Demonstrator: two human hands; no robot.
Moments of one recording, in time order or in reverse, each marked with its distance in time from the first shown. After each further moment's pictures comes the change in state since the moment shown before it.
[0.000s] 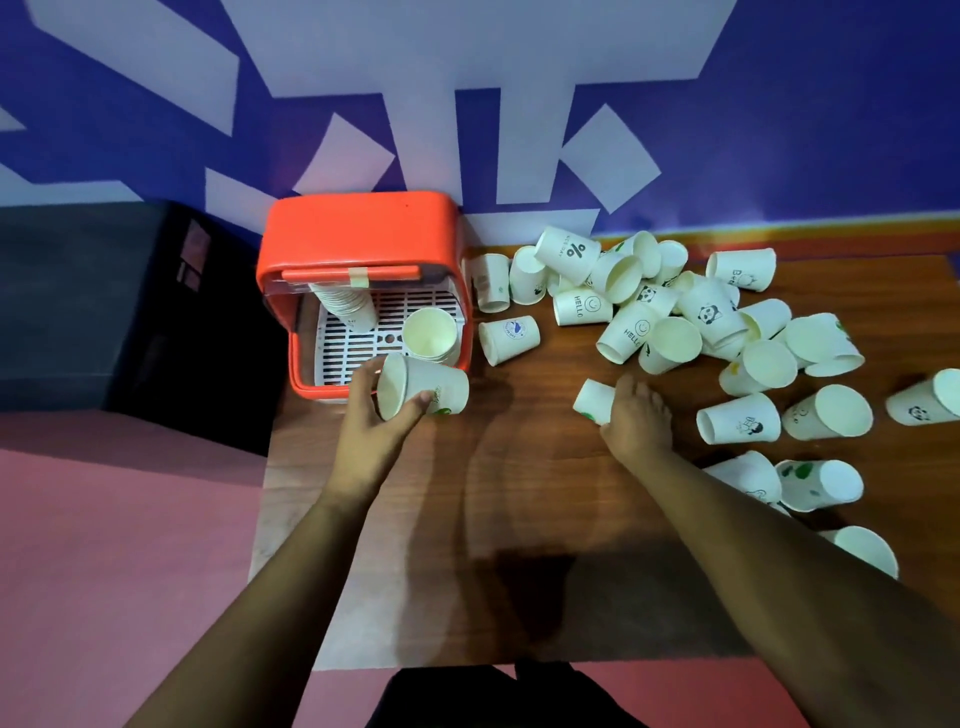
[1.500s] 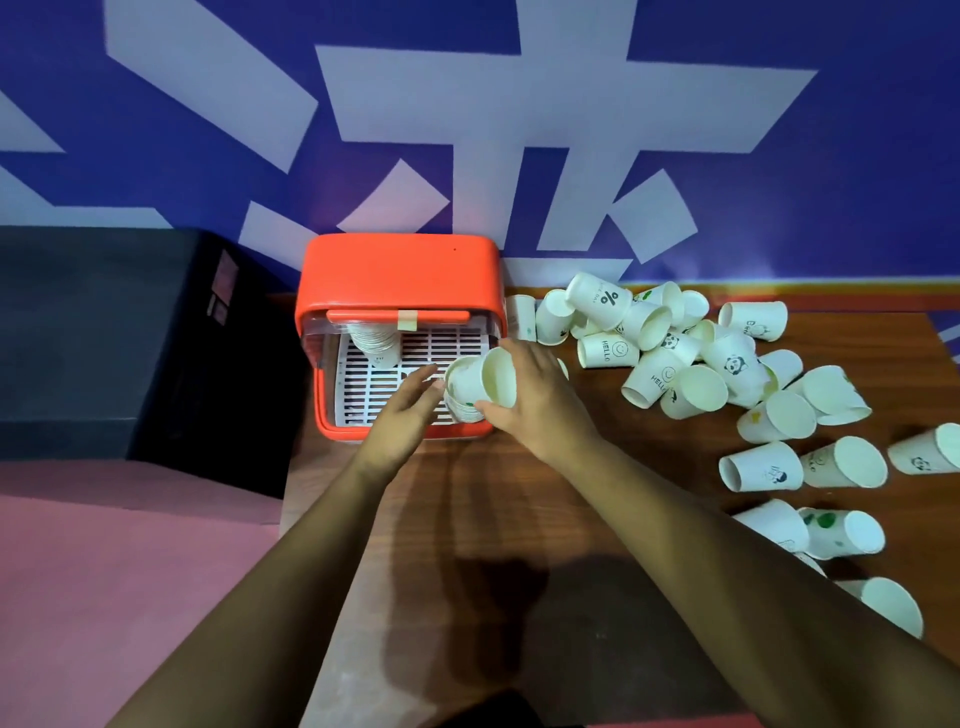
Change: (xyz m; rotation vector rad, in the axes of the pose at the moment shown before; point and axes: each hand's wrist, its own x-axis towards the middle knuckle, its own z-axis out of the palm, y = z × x) left_hand 0.094 -0.018 -0.029 -0.074 -0.209 -0.242; right_hand -0.025 -0.188 -0.087 0.473 0.140 -0.507
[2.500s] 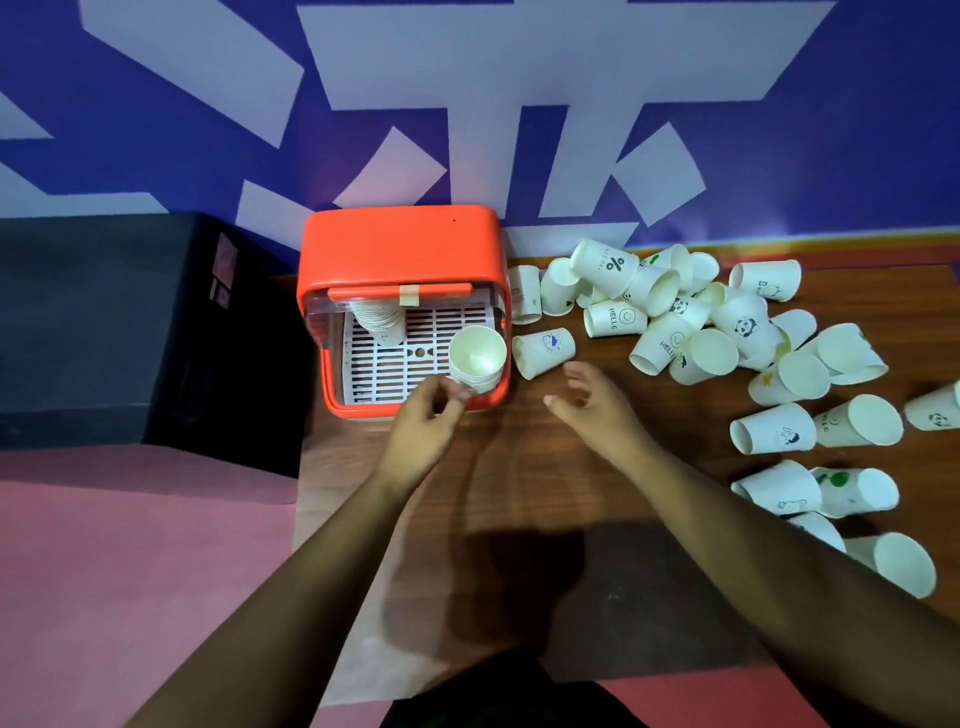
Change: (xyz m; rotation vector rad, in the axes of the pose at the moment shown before) left_hand -0.037 -0.007 0.017 0.257 0.033 0.152; right_hand -0.040 0.074 0.006 0.341 -0.073 0.490
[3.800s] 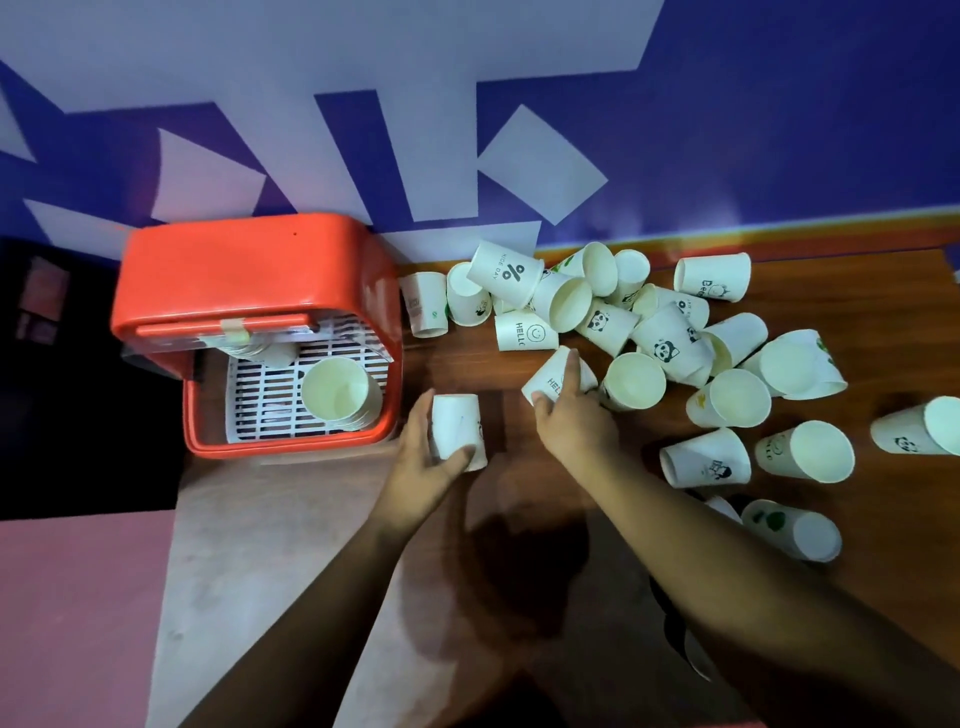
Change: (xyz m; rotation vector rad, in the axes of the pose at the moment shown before) left_hand 0.030 -0.016 0.154 0.015 -0.079 -0.127; right_hand 0.087 0.093 -0.069 -0.546 0.048 0.173
